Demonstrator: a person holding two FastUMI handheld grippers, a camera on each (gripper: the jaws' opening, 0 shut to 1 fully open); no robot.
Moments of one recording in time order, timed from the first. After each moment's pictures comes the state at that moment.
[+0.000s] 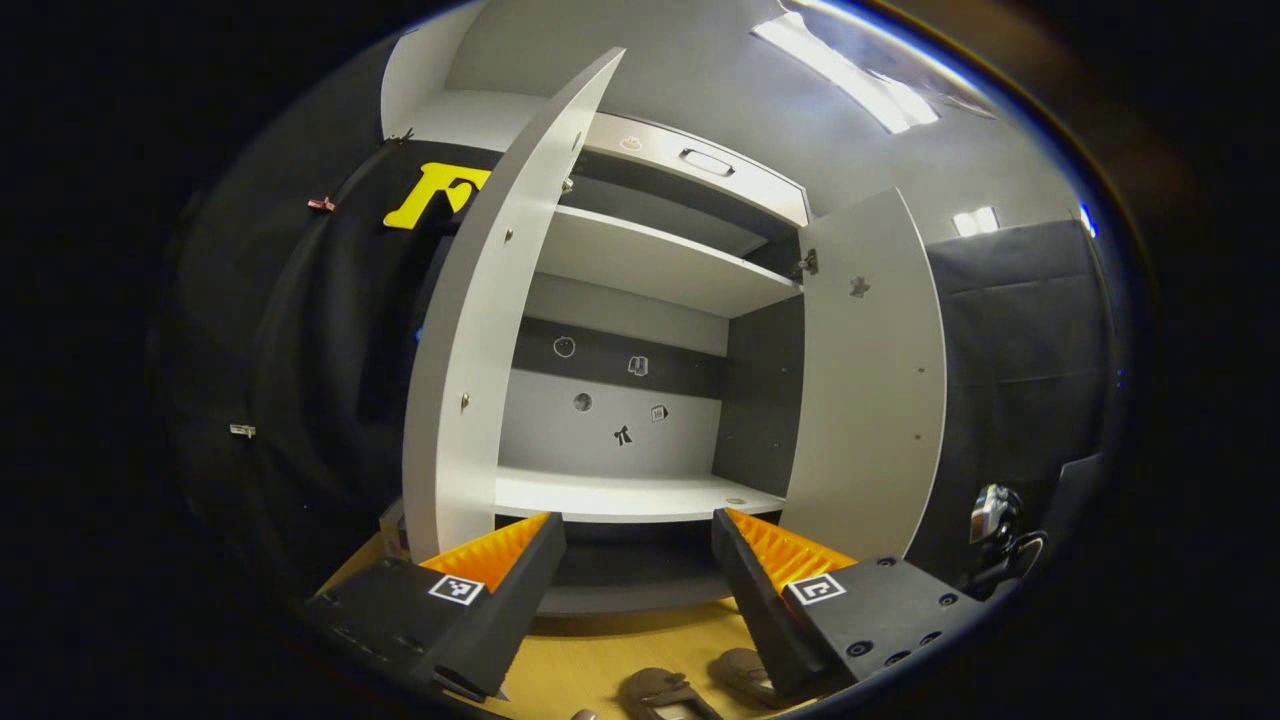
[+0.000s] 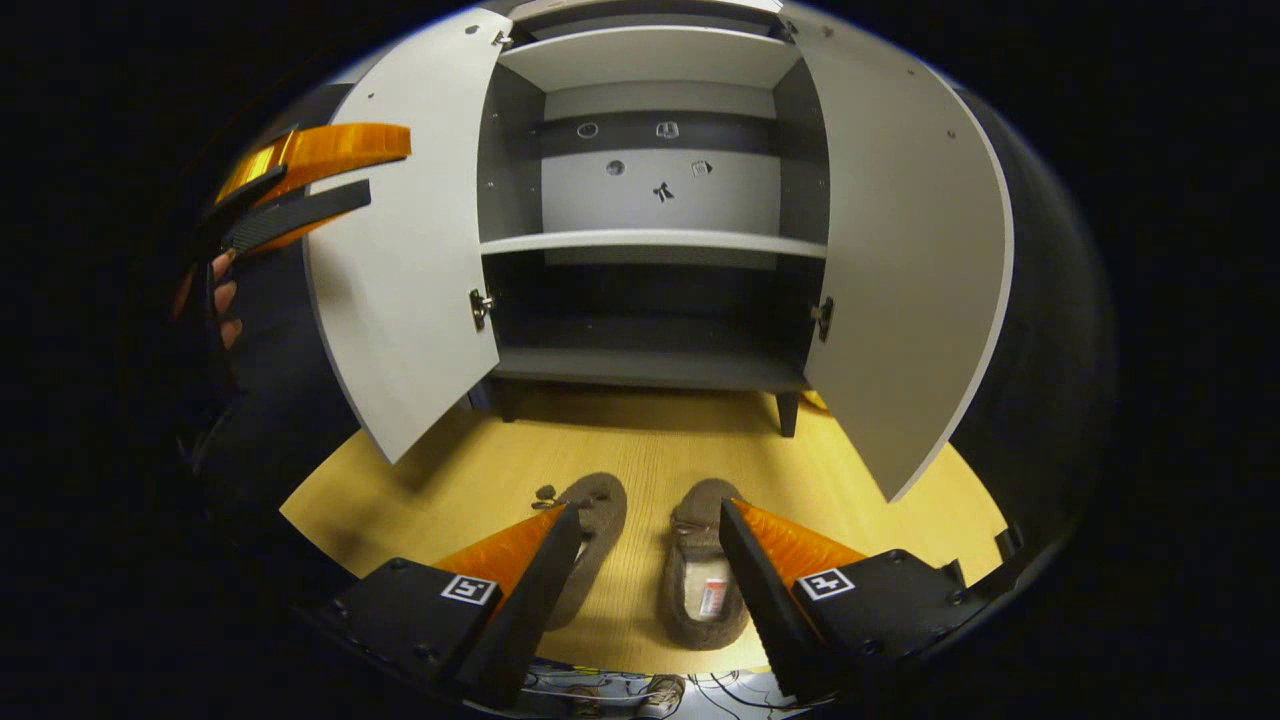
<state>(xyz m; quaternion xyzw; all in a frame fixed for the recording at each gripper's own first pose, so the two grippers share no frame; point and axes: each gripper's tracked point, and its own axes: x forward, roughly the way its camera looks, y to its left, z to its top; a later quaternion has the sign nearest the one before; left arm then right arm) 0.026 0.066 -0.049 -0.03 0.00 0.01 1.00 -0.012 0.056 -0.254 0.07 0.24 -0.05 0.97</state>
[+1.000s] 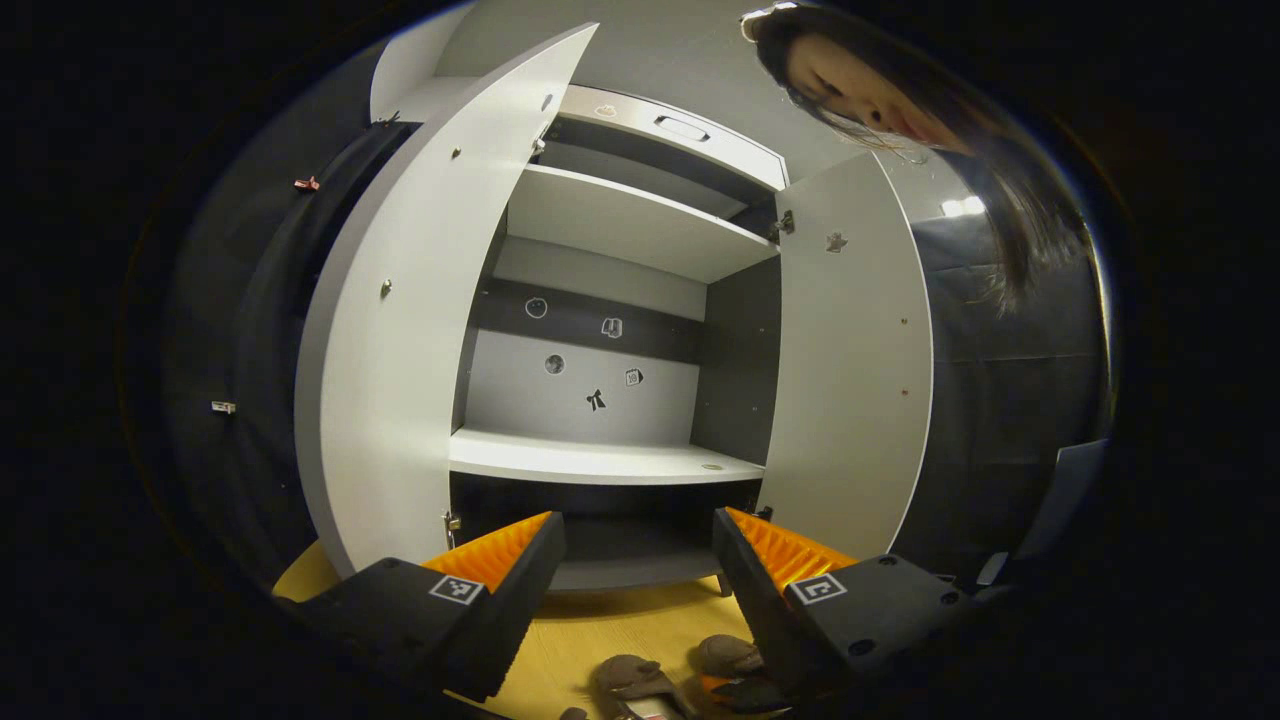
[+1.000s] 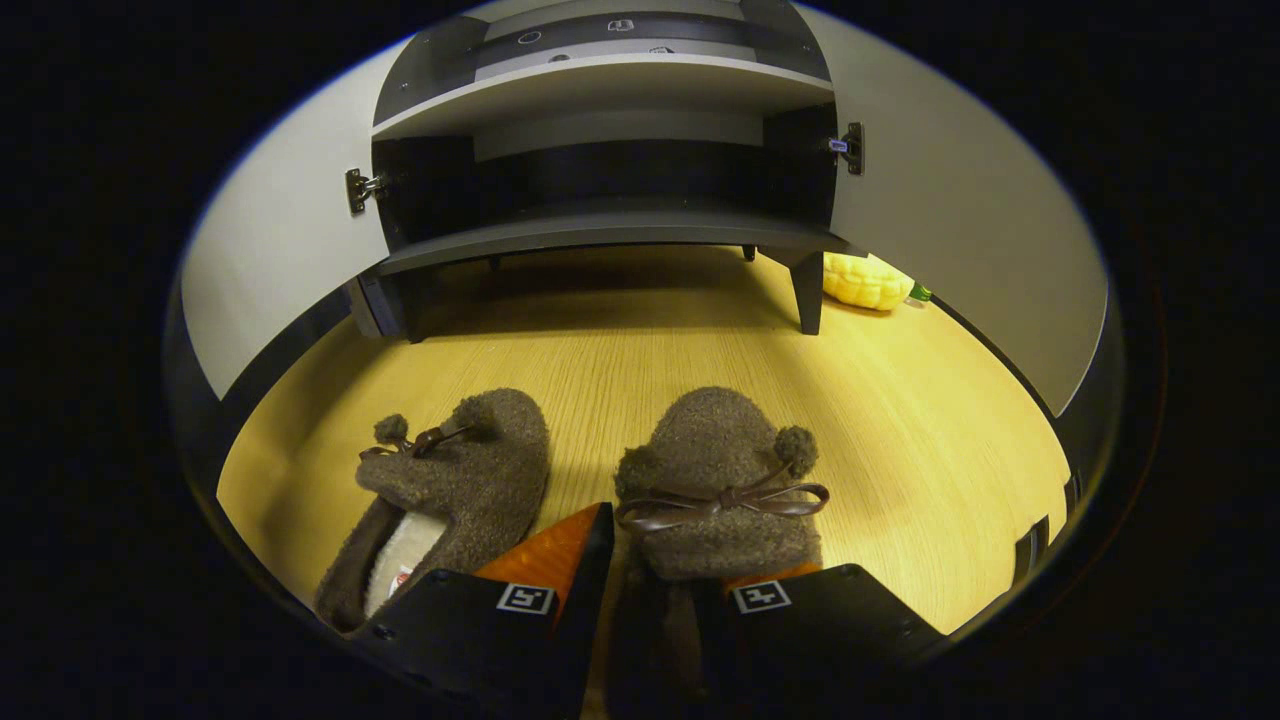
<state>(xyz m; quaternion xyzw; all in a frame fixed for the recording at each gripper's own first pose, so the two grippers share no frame) 0.034 0.022 -0.101 -0.03 0.03 -0.02 1.00 0.063 0.016 -0.409 0.06 0.32 -0.09 0.94</state>
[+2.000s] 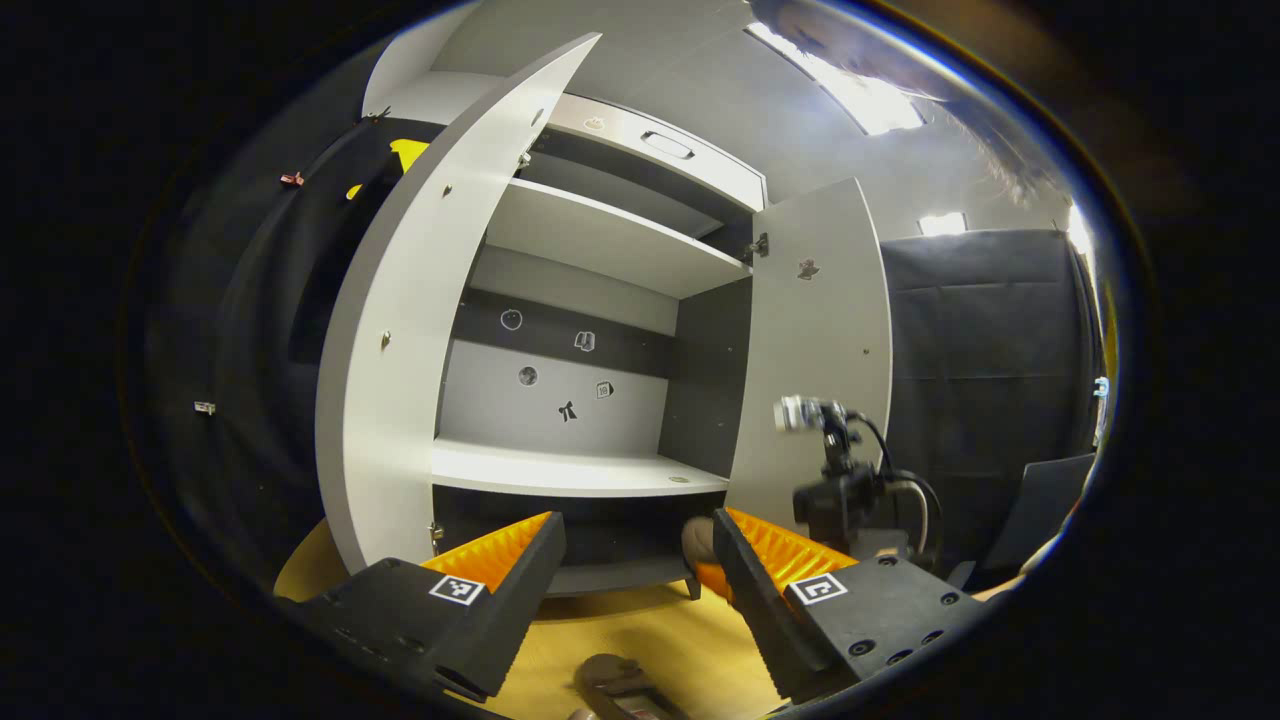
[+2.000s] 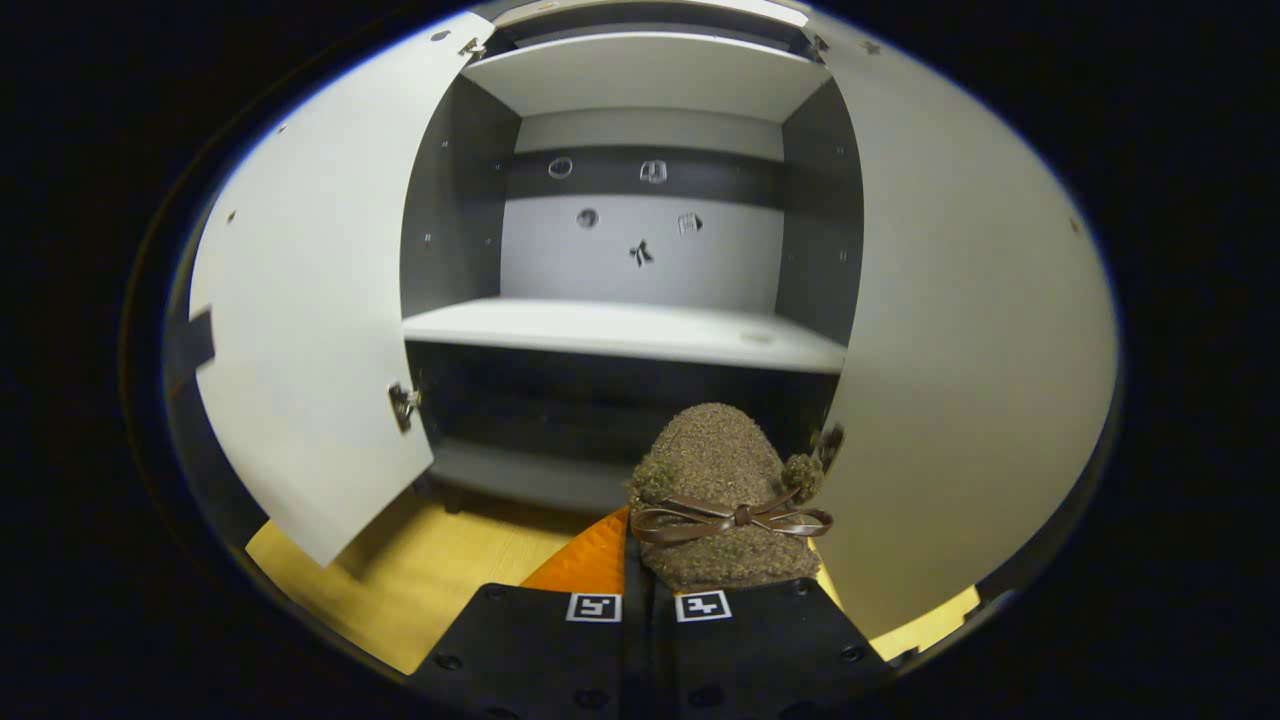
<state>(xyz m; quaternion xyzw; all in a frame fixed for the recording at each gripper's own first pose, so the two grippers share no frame) 0.013 0.015 -0.061 -0.05 0.02 -0.07 1.00 0.152 -0.010 -0.120 0.01 0.11 -0.08 0.99</state>
